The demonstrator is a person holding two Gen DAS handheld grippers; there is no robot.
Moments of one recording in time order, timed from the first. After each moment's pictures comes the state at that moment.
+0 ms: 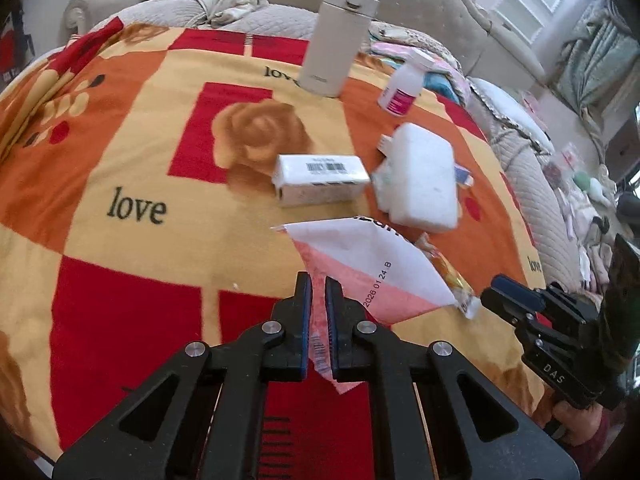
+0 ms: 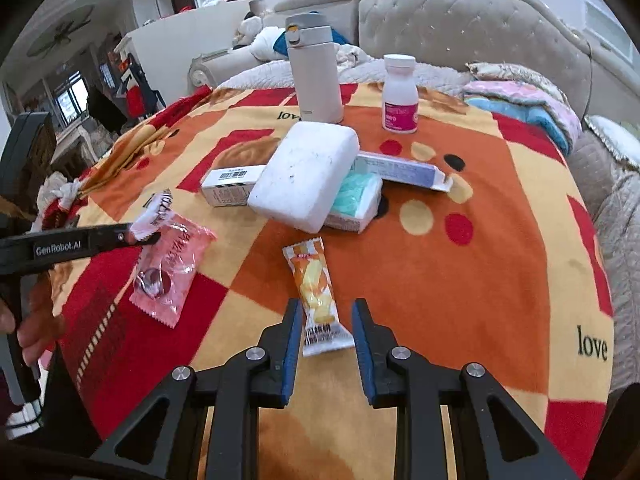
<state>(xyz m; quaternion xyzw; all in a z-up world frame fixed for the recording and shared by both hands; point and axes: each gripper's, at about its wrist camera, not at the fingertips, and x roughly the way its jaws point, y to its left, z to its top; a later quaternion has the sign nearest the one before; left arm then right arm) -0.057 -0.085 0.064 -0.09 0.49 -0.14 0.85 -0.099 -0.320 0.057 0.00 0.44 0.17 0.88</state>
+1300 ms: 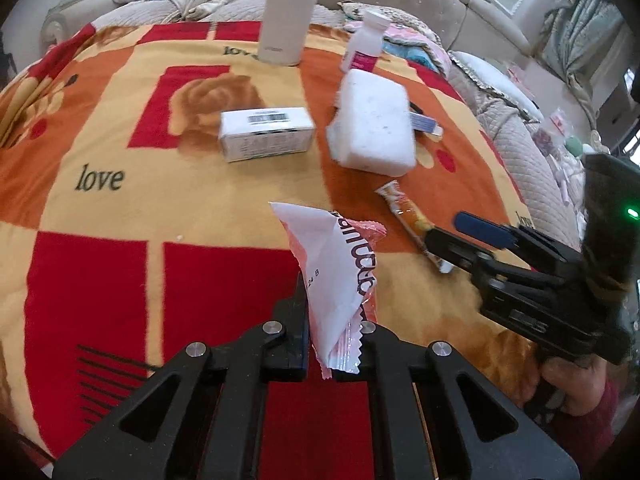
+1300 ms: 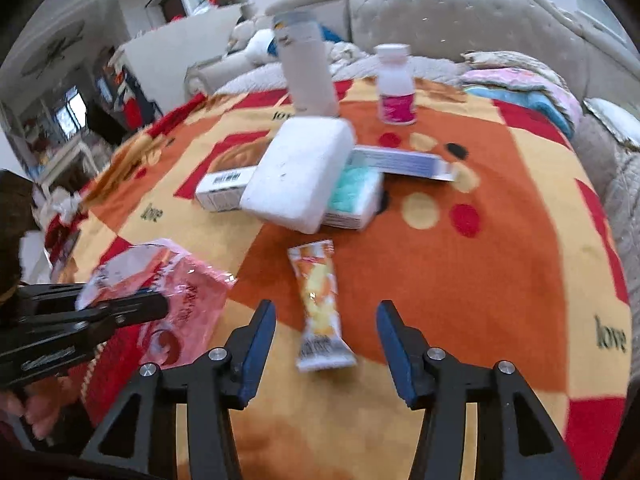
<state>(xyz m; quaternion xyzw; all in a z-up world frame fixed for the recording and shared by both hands) -0.088 -0.116 0.053 -0.06 0.51 -0.16 0.84 -0.077 -0.304 0.039 0.00 0.45 0.17 0.88</state>
